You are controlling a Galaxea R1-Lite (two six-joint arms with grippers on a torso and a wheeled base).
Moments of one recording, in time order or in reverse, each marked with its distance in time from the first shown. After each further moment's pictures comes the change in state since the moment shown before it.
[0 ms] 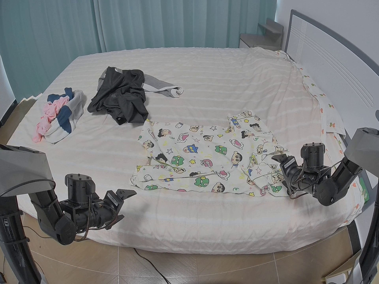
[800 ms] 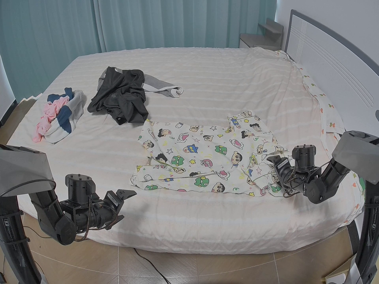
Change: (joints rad) left arm 0.000 0.003 0.000 0.000 0.000 0.000; right arm -0.005 0.130 -0.127 0.007 -0.009 -0.008
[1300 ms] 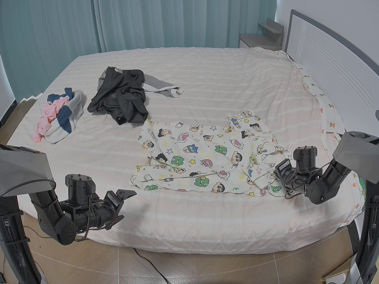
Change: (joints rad) left arm 0.000 0.000 0.000 0.000 0.001 0.000; right arm -0.011 0.003 0.012 0.003 -0.002 -0.001
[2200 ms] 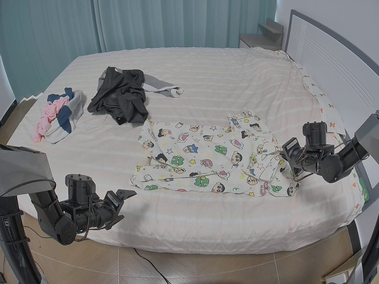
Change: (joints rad) left arm 0.000 0.000 0.000 0.000 0.001 0.000; right arm 0.000 -0.202 -0.101 0.274 0.001 -0.020
